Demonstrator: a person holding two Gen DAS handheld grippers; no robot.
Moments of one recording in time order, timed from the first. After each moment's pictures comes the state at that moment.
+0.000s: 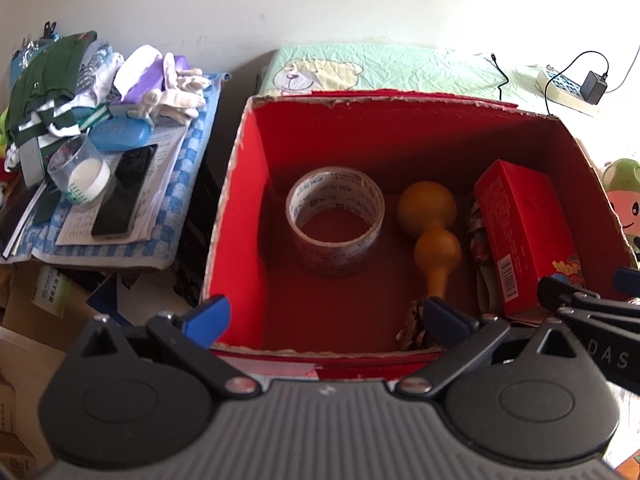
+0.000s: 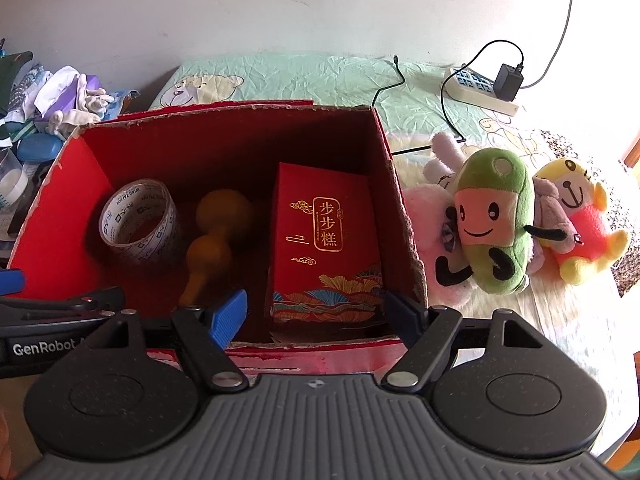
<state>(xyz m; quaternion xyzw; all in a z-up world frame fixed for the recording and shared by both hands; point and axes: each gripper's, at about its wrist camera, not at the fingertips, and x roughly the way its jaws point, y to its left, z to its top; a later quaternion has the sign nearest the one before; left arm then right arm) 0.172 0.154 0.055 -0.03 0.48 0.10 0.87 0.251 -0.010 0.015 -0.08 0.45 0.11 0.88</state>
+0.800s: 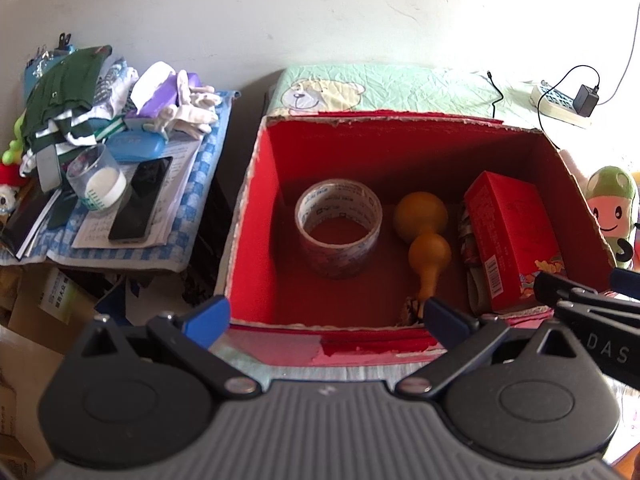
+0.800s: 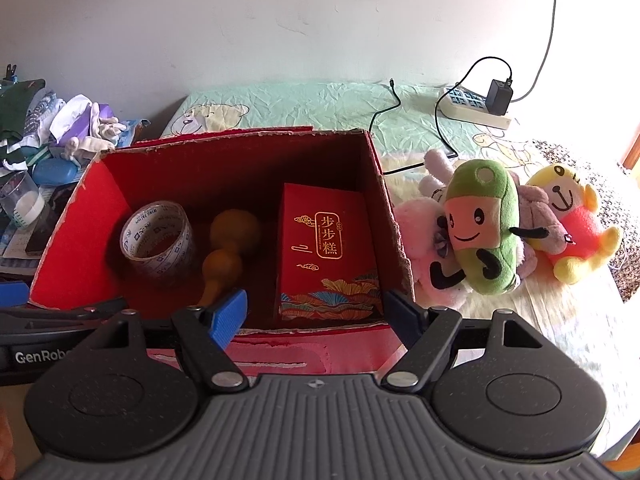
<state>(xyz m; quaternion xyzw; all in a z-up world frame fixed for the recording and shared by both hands) 0.147 0.148 0.076 -0.03 0.46 0.11 0.88 0.228 -0.023 0.029 -0.05 0.42 0.12 0.90</state>
